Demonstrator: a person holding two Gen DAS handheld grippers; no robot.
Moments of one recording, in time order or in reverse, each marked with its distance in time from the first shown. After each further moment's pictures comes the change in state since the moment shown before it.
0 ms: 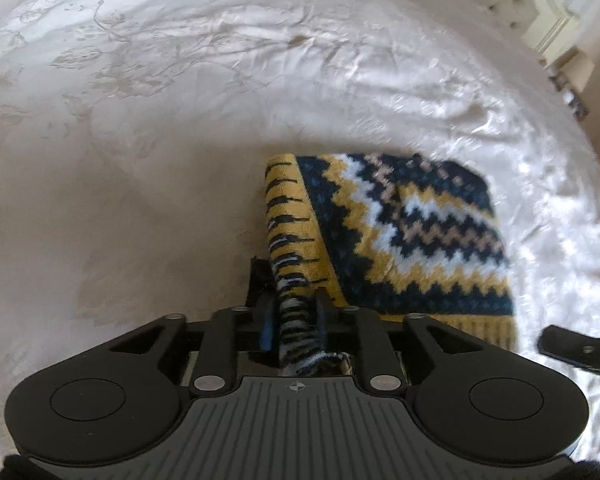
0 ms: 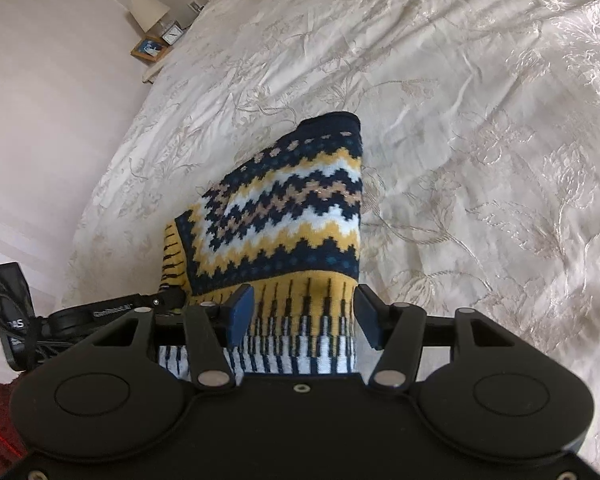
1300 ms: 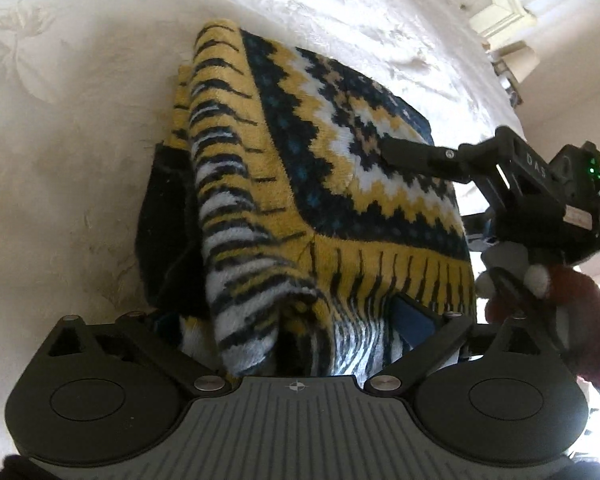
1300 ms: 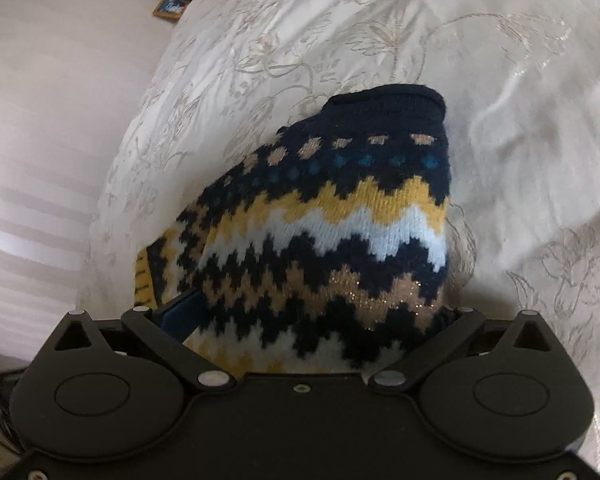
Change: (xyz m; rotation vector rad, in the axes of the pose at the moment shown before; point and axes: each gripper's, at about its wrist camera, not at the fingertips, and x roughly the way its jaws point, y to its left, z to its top) left arm 0.061 0.009 -0.034 -0.045 0.139 -0.300; right arm 0.133 -0.023 0.062 0.030 0.199 0.195
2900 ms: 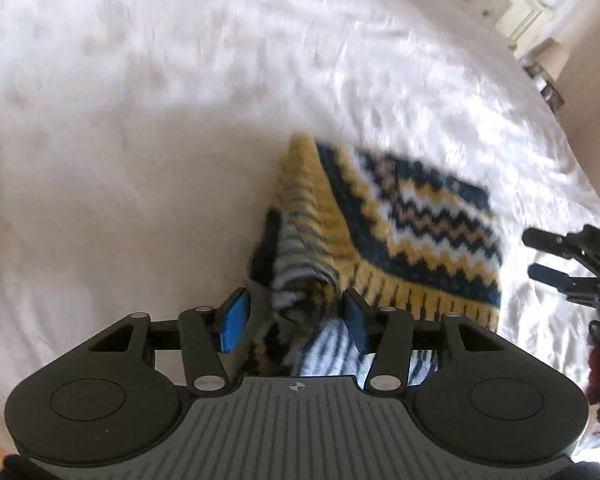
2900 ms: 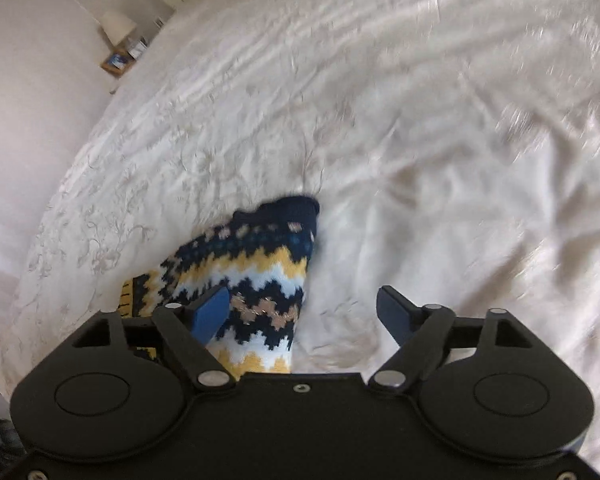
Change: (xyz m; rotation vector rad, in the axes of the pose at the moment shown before) left arm -0.054 -0.121 -0.211 0.014 -0.181 0.293; right arm -0.243 -0.060 -0.130 -0.038 -0.252 -0.293
